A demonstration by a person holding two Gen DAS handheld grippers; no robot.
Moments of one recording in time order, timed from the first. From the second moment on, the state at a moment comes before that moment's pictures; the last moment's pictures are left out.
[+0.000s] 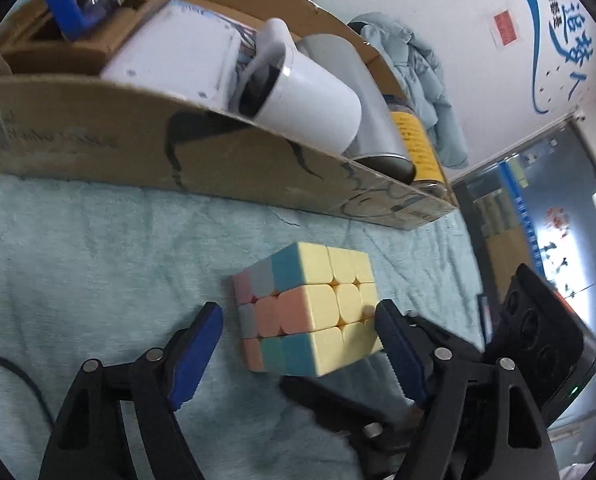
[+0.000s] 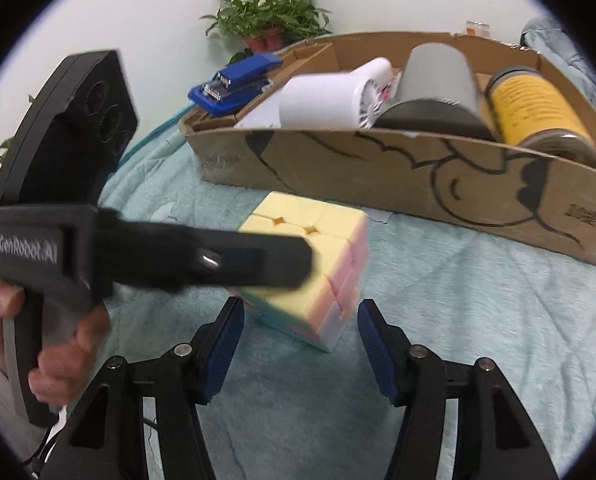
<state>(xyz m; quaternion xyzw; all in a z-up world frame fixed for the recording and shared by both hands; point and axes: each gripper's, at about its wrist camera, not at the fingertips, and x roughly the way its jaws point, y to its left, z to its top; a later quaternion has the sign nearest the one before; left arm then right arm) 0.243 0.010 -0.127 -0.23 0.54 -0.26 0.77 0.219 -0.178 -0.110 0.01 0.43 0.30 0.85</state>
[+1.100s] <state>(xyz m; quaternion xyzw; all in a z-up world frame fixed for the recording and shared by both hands) 0.330 0.060 0.046 -0.13 0.39 -0.23 0.88 0.299 -0.118 0.019 -0.08 0.30 0.31 0.90</state>
